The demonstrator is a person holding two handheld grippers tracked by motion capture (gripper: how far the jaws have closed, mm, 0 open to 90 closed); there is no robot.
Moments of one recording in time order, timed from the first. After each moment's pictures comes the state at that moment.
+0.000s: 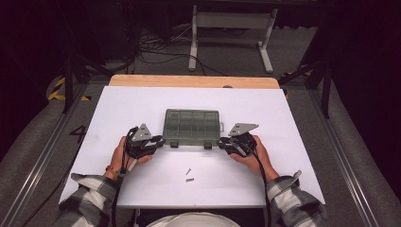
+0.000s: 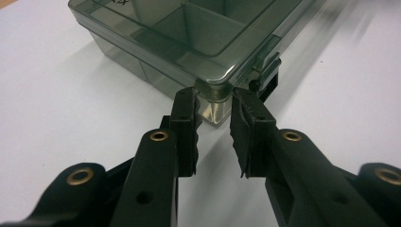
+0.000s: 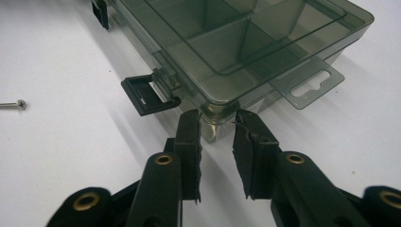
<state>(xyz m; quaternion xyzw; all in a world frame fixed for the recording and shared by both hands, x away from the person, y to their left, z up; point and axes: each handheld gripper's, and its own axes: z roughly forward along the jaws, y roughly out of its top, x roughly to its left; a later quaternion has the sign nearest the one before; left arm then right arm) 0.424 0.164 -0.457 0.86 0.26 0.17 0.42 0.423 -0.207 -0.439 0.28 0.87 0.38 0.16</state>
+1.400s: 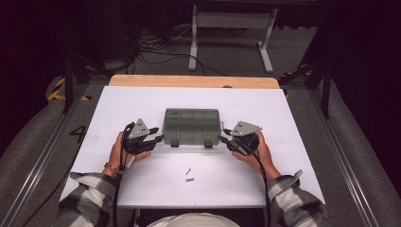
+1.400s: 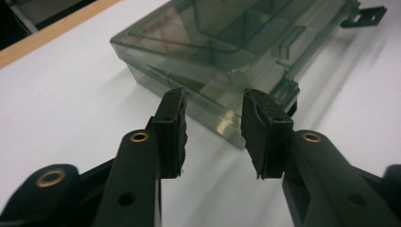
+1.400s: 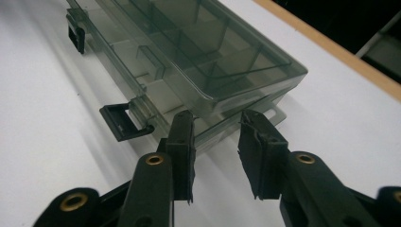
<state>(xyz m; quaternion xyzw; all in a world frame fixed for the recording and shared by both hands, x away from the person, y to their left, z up) 0.430 0.165 -0.441 0.83 0.26 0.21 0.44 0.418 -0.208 -0.425 0.24 0.85 0.40 0.27</state>
